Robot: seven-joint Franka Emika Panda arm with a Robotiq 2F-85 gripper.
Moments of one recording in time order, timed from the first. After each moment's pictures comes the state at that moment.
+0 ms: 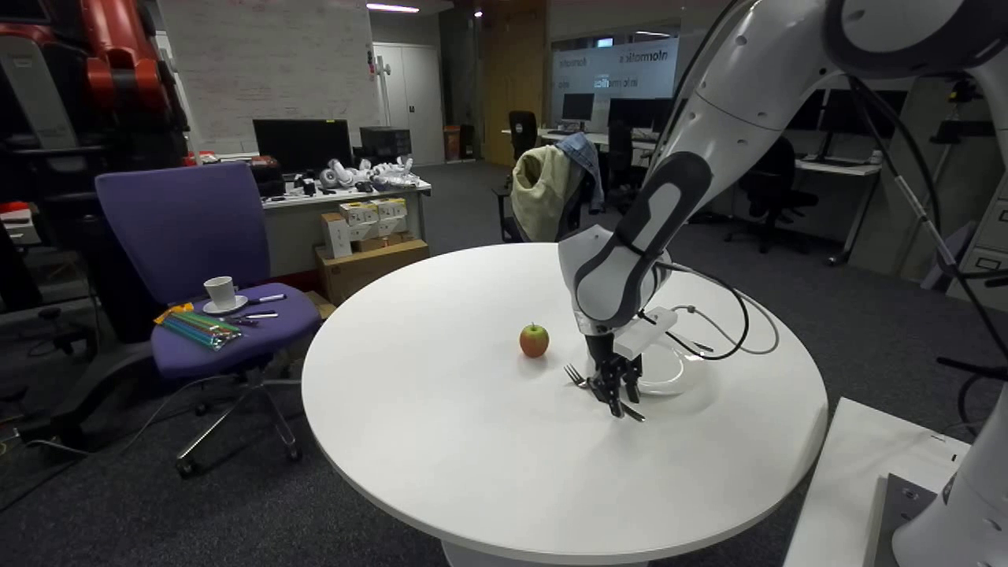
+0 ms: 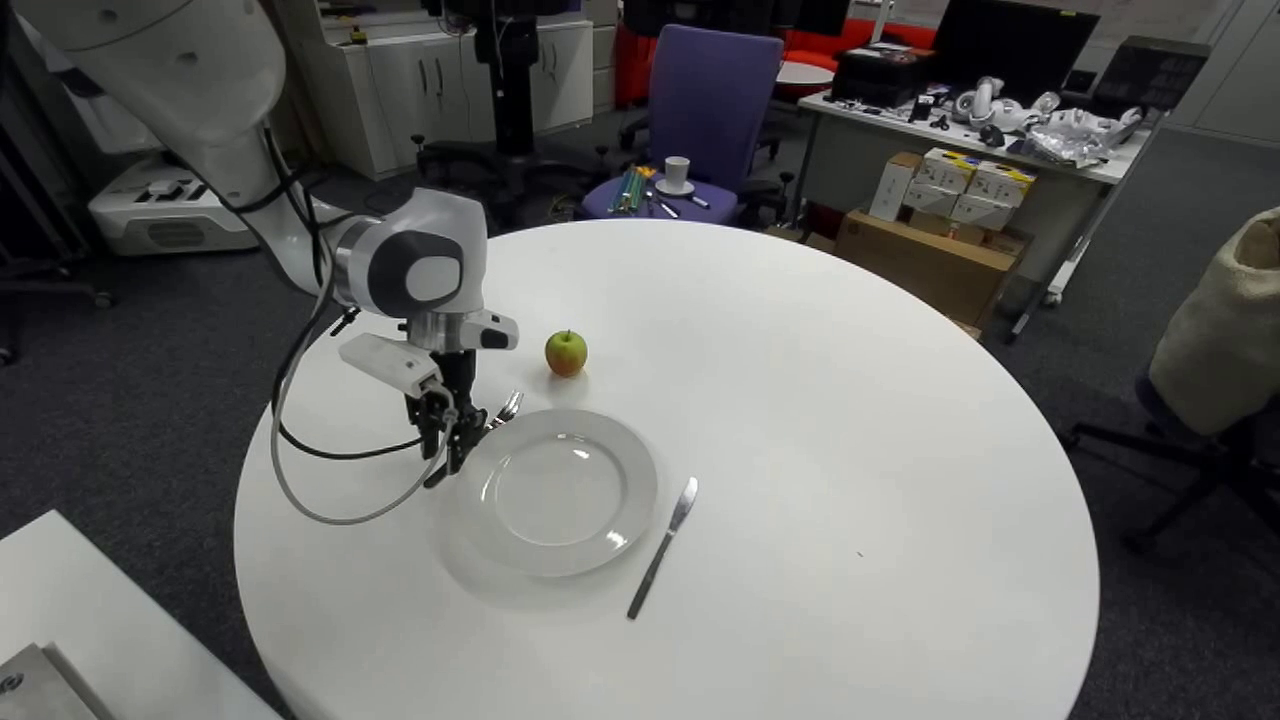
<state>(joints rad) 0.04 0.49 -0.05 -2.22 -0.10 2.38 0.15</state>
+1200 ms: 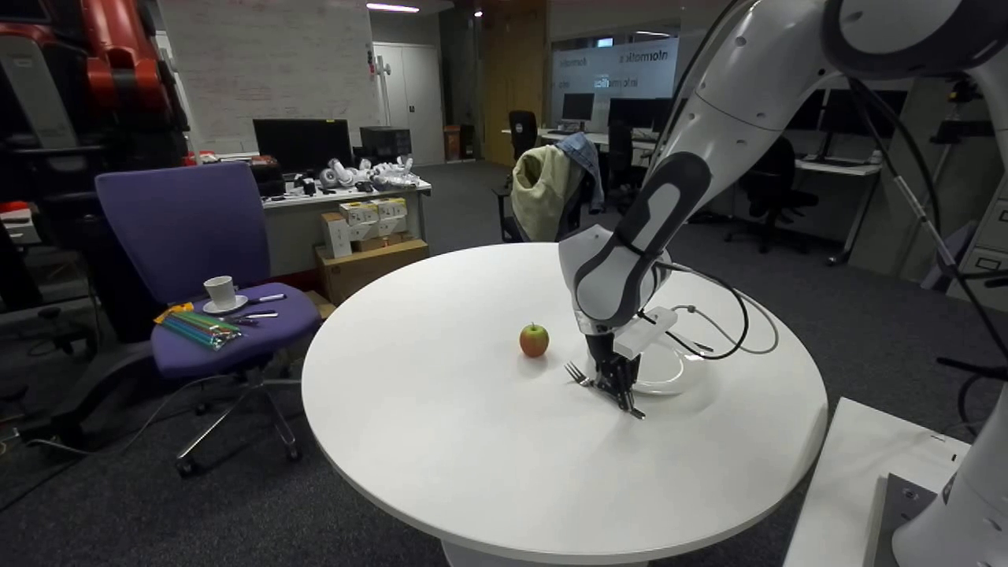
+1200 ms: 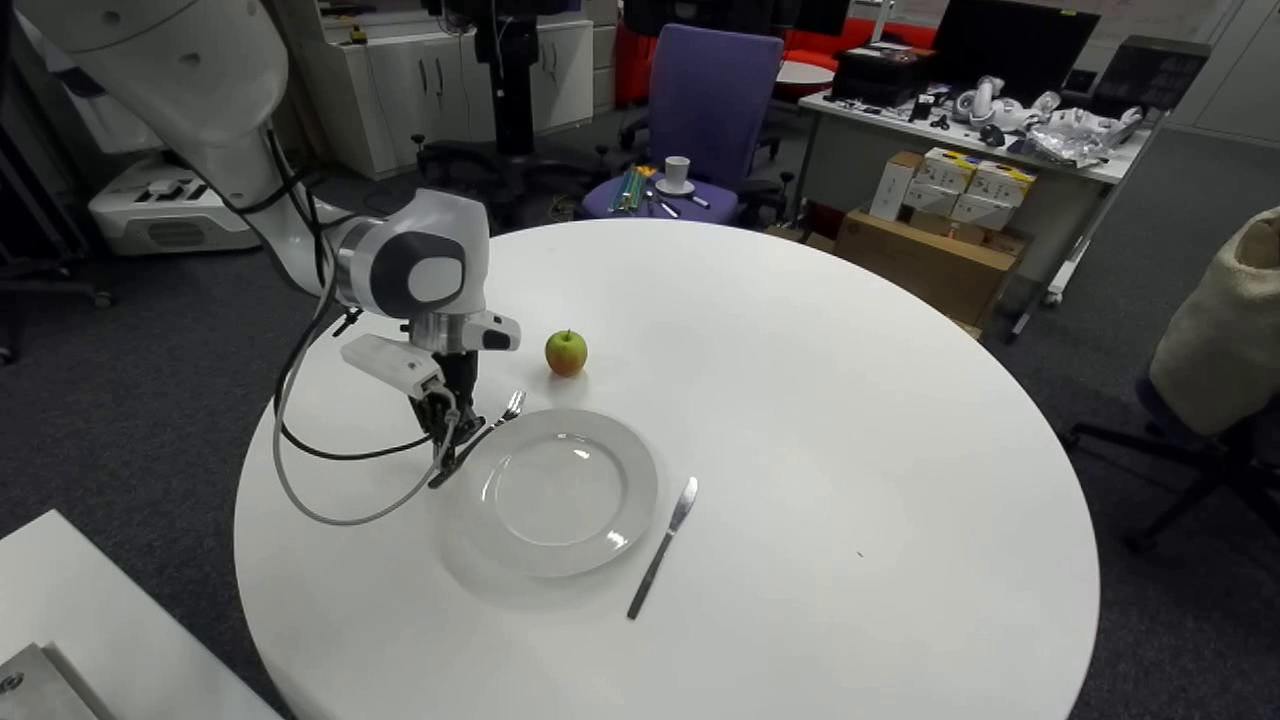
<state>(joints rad) 0.04 0.50 -0.05 -2.22 -0.10 2.38 0.15</state>
